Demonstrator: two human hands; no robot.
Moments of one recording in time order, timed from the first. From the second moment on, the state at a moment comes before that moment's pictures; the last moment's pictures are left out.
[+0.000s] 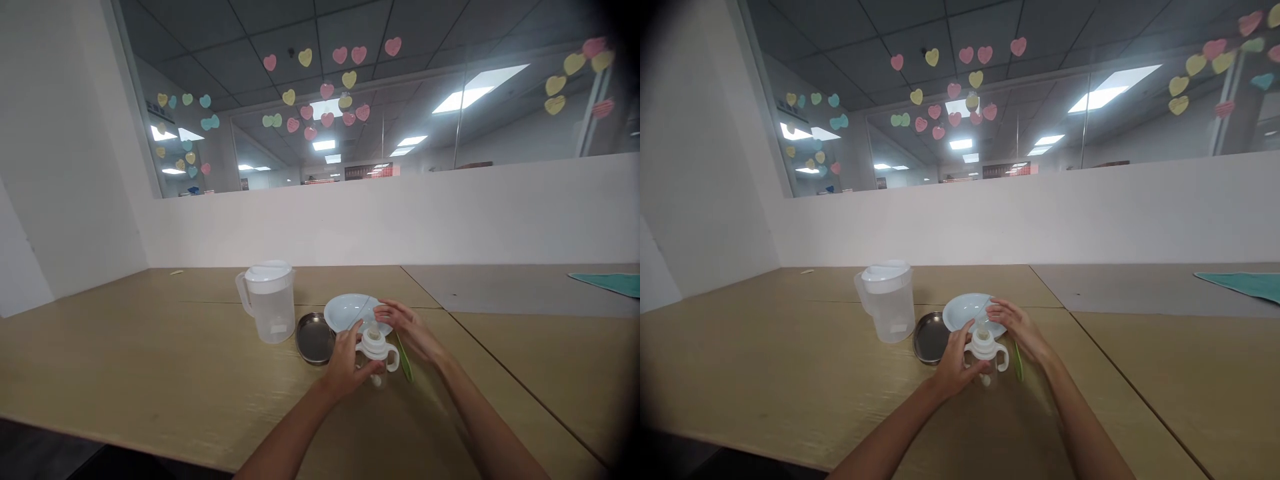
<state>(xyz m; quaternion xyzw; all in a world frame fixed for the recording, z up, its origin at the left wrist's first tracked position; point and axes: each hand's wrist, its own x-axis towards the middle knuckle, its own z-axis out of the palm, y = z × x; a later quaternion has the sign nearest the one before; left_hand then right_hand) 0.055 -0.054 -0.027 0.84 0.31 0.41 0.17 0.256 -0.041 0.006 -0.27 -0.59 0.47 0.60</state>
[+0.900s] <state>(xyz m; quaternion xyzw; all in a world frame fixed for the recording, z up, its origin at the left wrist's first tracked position) 0.052 -0.053 -0.023 0.85 0.32 0.41 0.11 0.241 -0.060 0.018 -0.29 -0.62 0.53 0.51</state>
